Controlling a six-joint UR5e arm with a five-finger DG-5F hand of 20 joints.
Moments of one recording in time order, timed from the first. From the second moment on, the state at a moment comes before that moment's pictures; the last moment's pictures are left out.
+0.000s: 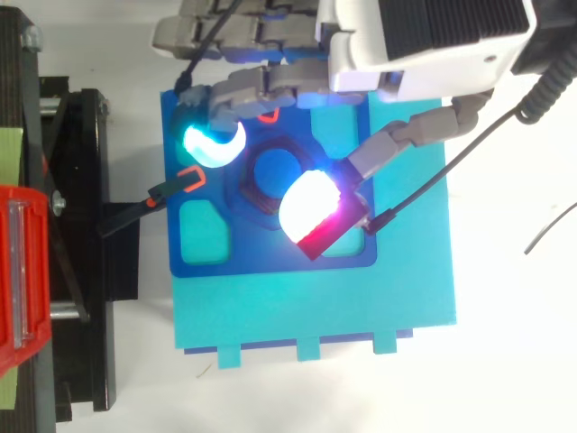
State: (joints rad) arm -0.06 -2.22 -1.09 -3.05 -1.80 -1.31
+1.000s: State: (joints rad) arm 0.05 -2.24 -1.09 -3.10 -1.69 -1.40
